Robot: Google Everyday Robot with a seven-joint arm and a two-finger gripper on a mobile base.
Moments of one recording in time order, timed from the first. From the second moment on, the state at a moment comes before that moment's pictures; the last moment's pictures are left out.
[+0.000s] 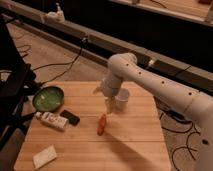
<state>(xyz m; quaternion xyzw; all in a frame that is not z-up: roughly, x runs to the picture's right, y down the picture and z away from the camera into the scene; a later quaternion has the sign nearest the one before) -0.005 0.070 0.745 -0.31 -0.26 -0.17 0.90</state>
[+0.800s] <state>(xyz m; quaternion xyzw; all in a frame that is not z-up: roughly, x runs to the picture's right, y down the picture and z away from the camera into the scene) -0.017 0.153 0.793 -0.35 -0.24 -0.19 0.89</state>
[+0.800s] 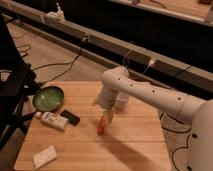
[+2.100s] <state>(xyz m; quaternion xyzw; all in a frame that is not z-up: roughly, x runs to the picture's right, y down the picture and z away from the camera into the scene) -0.001 0.208 0.845 -0.34 -0.29 -0.05 0.89</state>
